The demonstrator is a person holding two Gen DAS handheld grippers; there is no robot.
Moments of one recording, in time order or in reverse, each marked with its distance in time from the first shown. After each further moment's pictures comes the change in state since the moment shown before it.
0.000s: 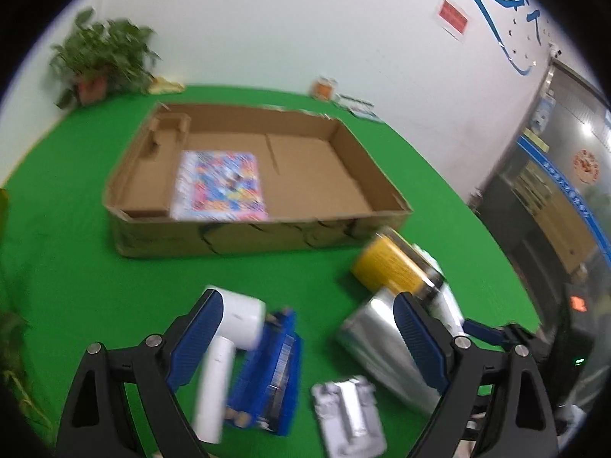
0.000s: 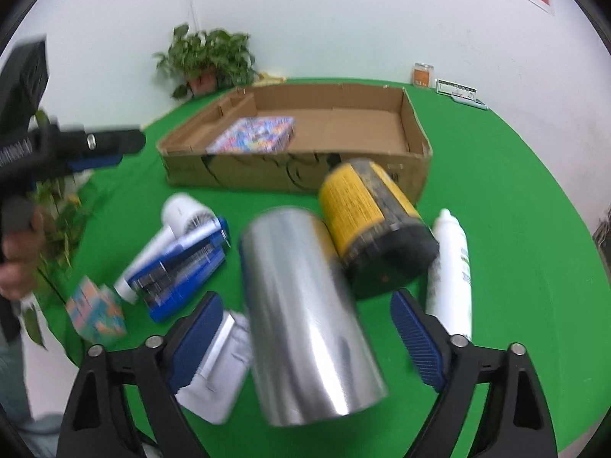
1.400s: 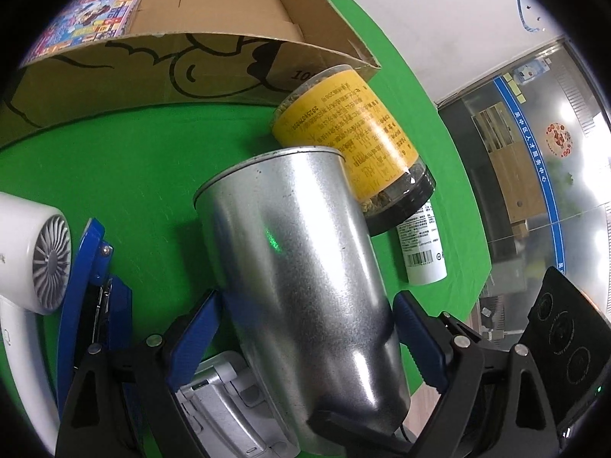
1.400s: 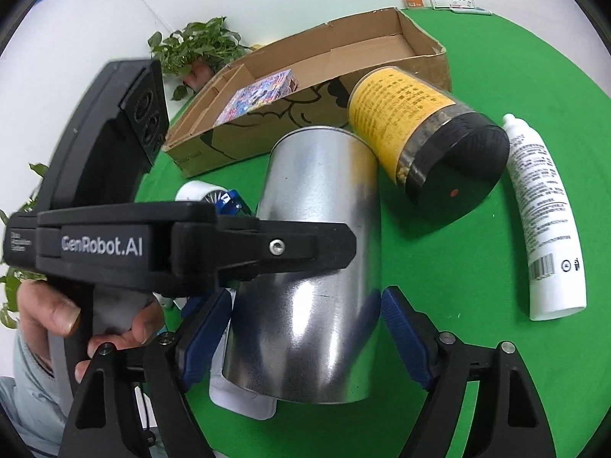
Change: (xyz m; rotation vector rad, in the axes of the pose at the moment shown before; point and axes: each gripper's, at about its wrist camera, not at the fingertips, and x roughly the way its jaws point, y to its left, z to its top) left arm 0.137 -0.034 -0.024 -0.085 0.462 -0.250; right arm 0.053 -0.017 -0.011 0.269 0.156 0.226
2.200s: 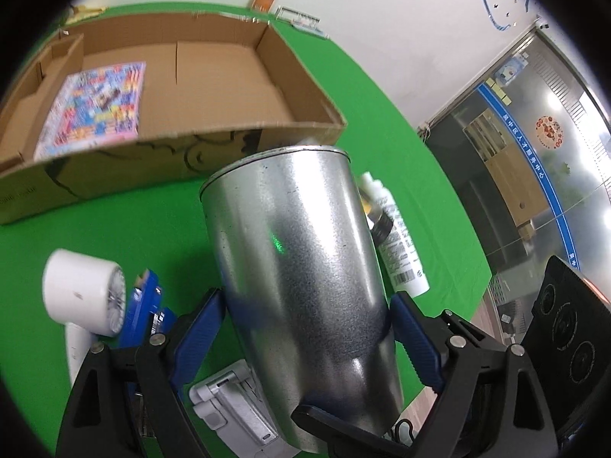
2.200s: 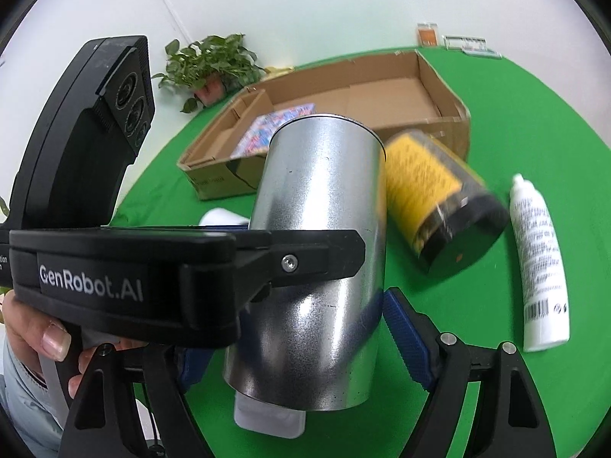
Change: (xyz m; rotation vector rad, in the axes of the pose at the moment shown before) left arm -0.049 -0.026 0.006 0.095 -0.168 0.051; right arm -0.018 0.040 0.024 -0.082 -0.109 -0.037
